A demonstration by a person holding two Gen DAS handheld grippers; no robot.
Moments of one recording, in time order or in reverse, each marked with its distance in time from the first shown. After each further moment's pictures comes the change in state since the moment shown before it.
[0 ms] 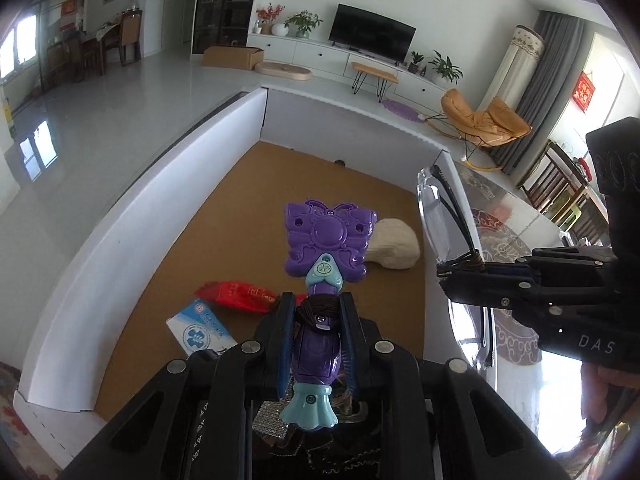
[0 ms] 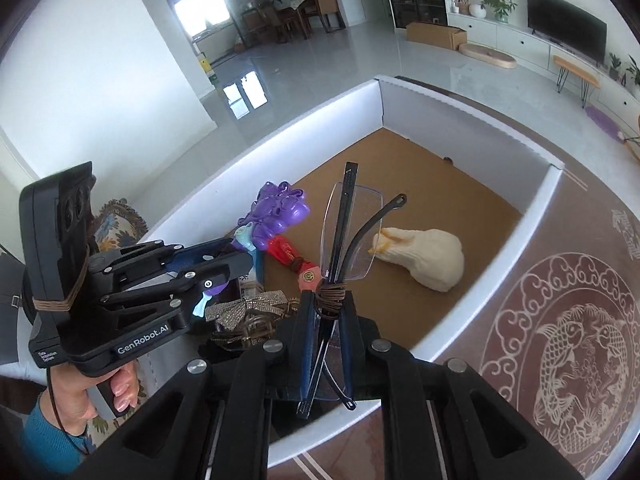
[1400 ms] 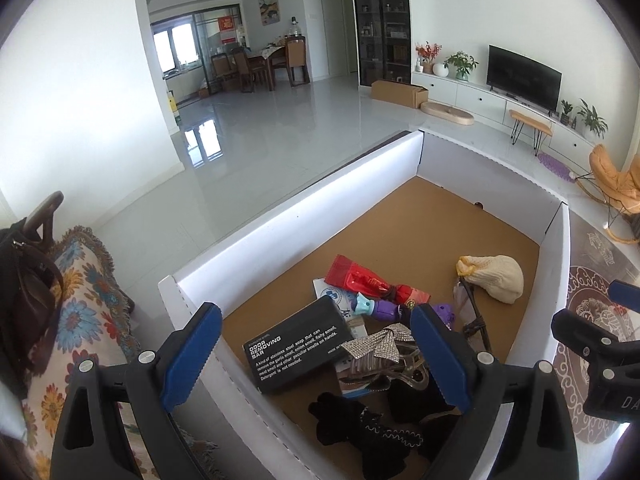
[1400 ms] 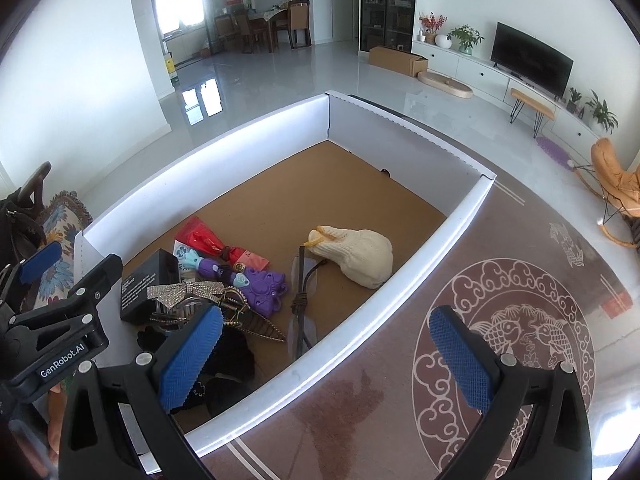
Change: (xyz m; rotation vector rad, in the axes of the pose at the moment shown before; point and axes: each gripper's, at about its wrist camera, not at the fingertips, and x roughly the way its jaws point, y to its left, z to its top) left arm -0.071 -0.035 -0.037 -0.255 -0.162 0.587; right arm -0.042 -0.012 -0.030 -0.048 -0.084 -0.225
